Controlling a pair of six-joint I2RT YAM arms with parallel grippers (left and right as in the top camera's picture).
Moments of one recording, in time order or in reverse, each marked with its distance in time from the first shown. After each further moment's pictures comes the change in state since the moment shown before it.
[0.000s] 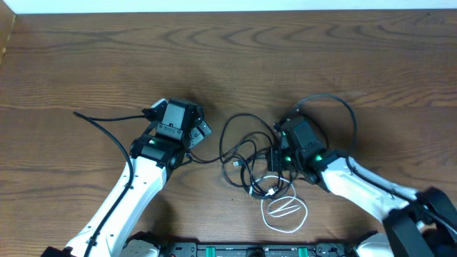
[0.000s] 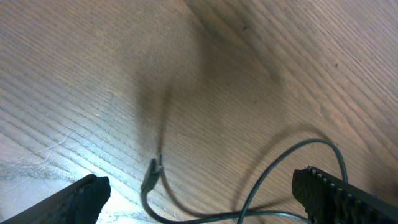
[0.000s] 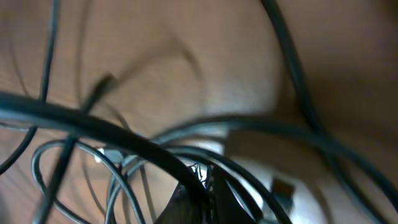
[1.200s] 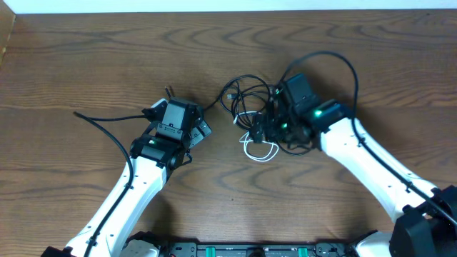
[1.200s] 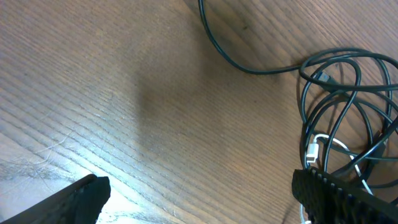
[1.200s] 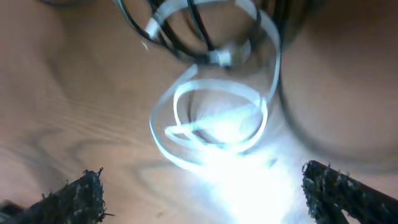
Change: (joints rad) left arm 0.000 0.000 0.000 0.000 0.000 0.000; right arm -0.031 0.053 0.511 -0.640 0.008 0.079
